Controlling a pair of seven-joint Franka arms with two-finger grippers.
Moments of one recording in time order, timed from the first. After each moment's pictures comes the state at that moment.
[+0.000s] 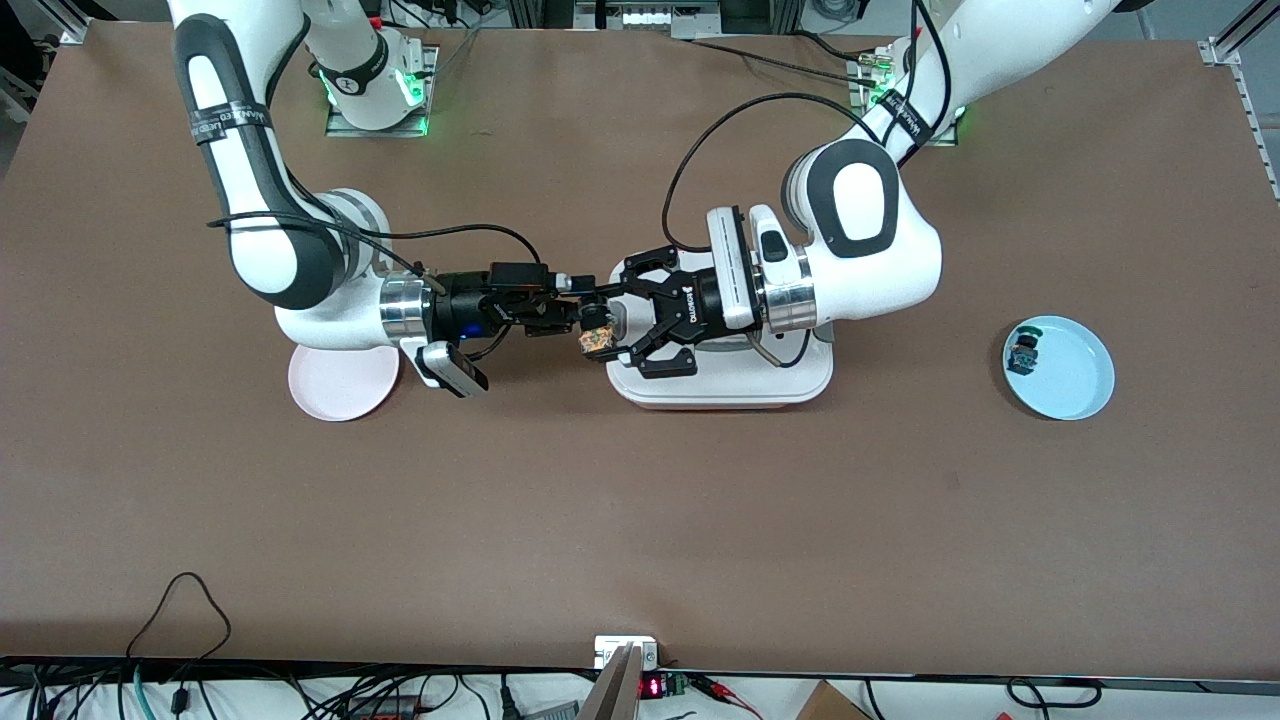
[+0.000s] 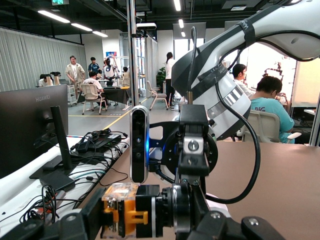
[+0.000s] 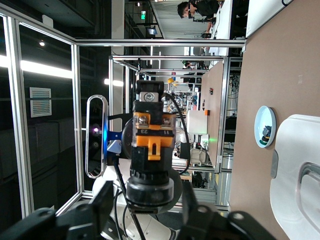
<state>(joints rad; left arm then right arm) 0.07 0.58 -0.80 -1.61 -1.50 2.54 2.12 0.48 0.44 -0.13 -1.79 1.91 1.73 -0.74</state>
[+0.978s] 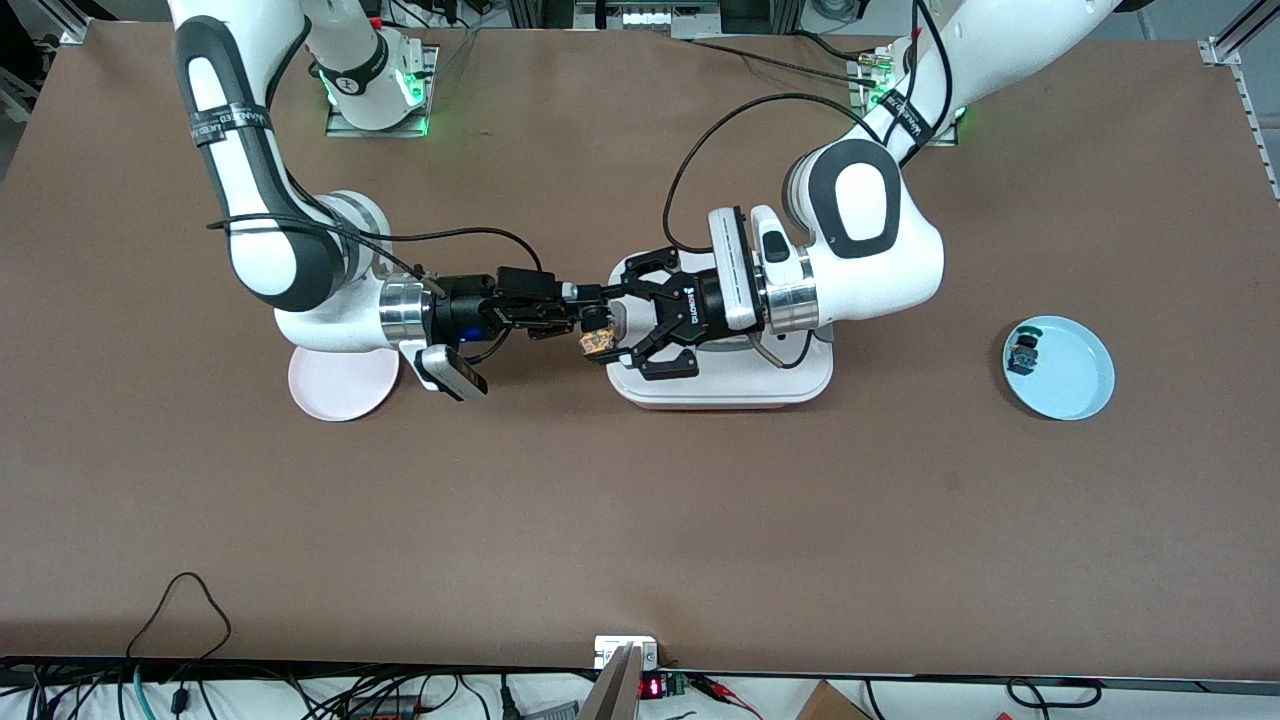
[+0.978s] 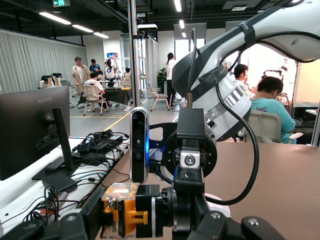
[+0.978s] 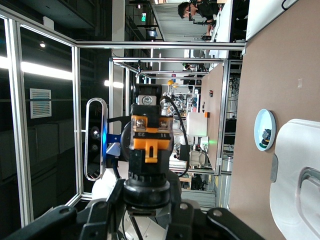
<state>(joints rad) 0.07 0.58 -0.80 -1.60 -1.50 2.54 2.12 0.47 0.45 -0.13 -1.78 1.91 1.74 -0.74</state>
